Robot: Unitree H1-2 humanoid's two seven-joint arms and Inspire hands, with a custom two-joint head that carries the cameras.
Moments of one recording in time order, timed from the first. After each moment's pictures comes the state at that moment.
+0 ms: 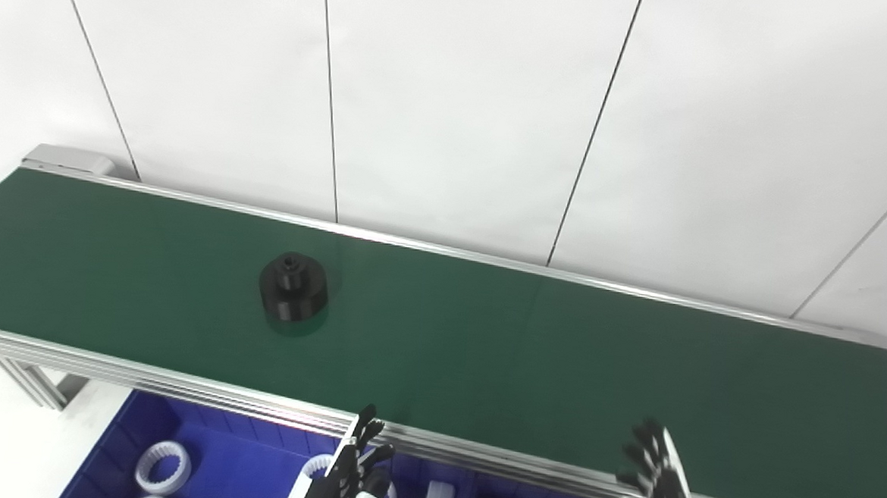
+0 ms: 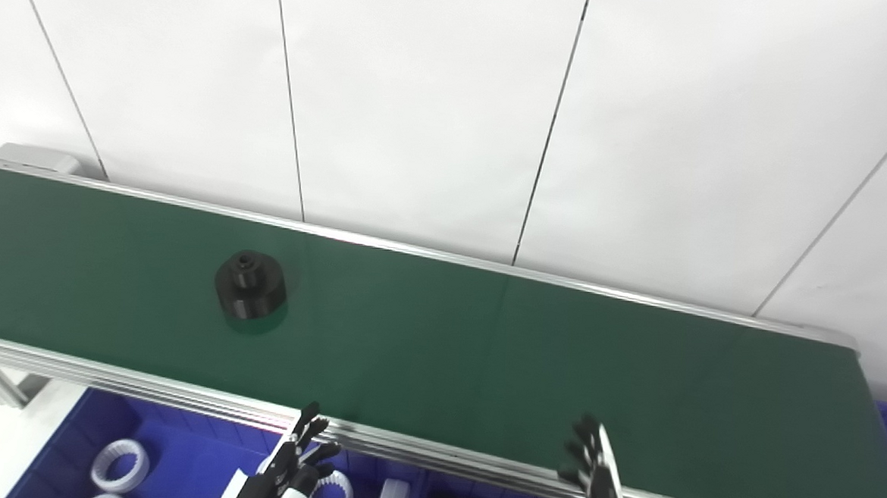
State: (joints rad) left arm 0.41 -0.06 -0.25 -0.16 0.14 -0.13 -0.02; right arm 0.30 -0.01 0.06 -0.27 -0.30 -0.17 -0.02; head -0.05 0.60
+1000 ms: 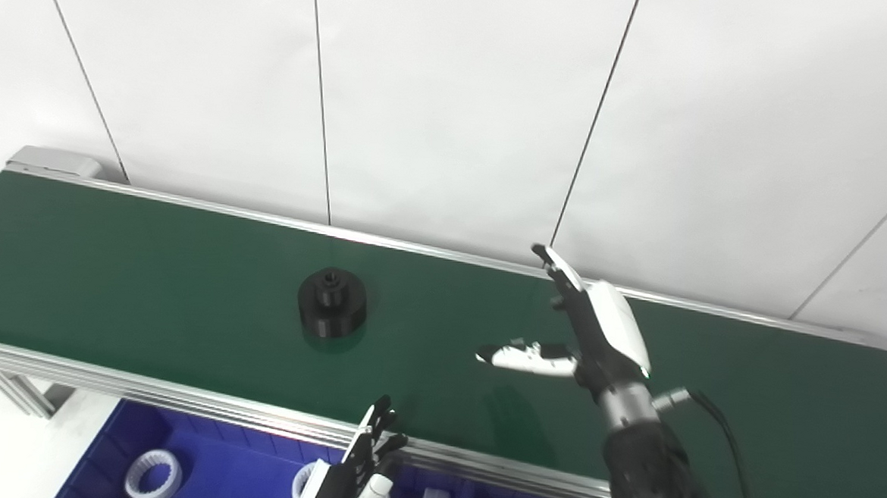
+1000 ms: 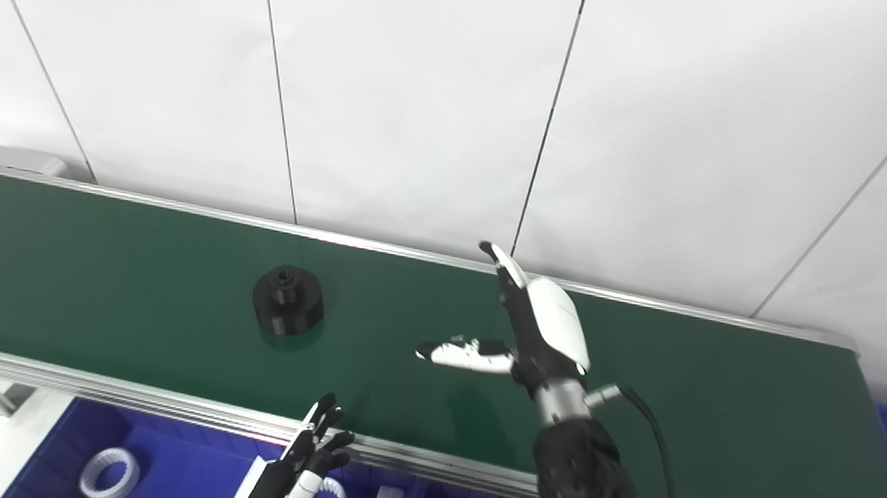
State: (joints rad) left arm 0.35 -0.08 -0.26 -0.09 0.14 -0.13 -0.01; right arm -0.32 -0.08 0.26 -0.07 -0.68 0.27 0.14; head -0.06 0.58
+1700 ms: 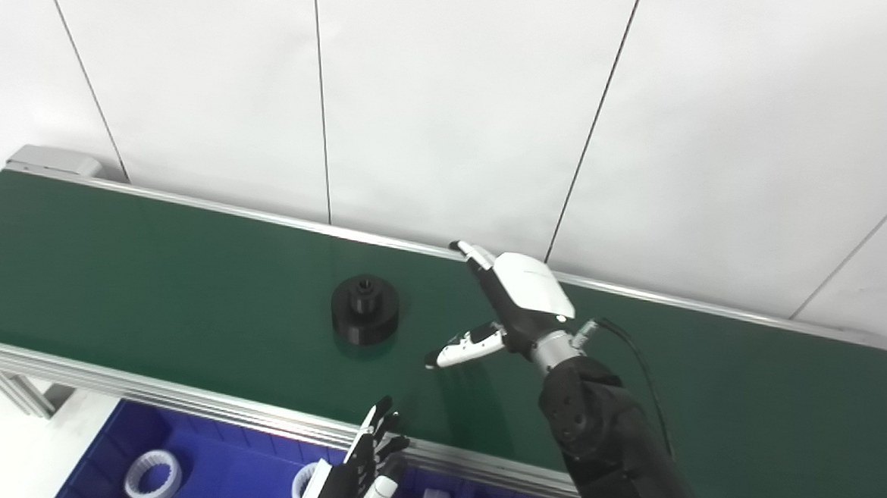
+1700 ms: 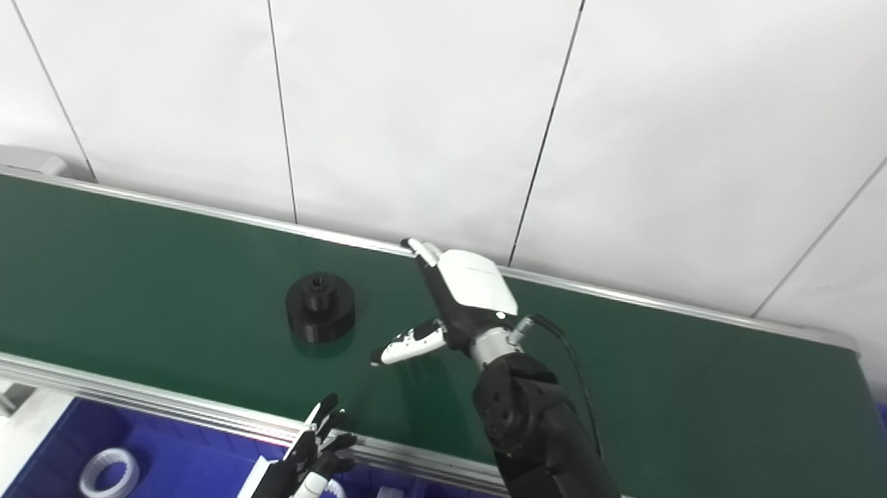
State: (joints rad) left arm 0.33 -0.08 -0.26 -0.06 0.16 -0.14 0.01; right arm -0.55 -0.12 0.50 0.15 -0.83 0.30 0.25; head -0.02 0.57
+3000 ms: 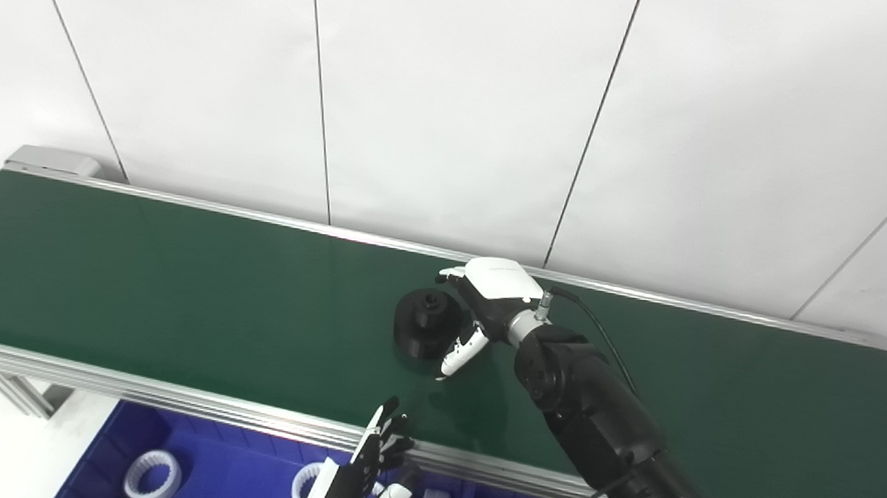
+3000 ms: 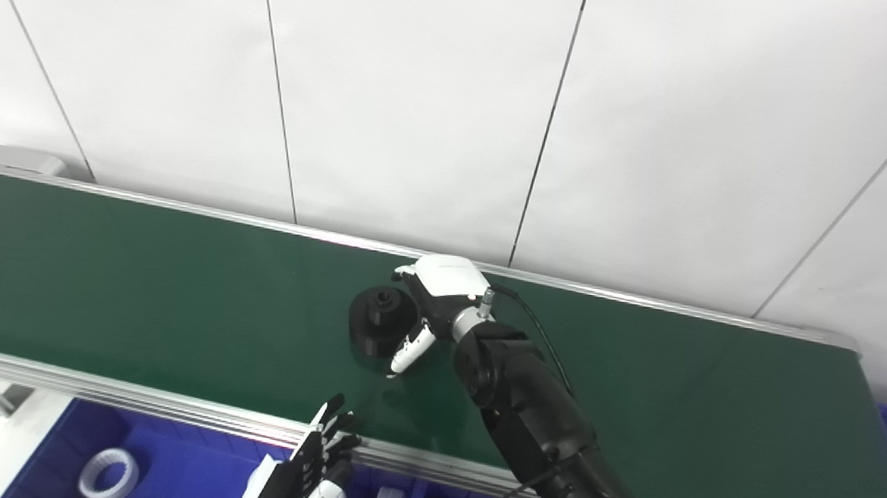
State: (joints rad) left arm 0.33 -0.07 -0.30 -0.06 0.23 -0.16 0.04; right arm -0.72 -0.10 0.61 0.51 -0.87 0.26 0.28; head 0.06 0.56
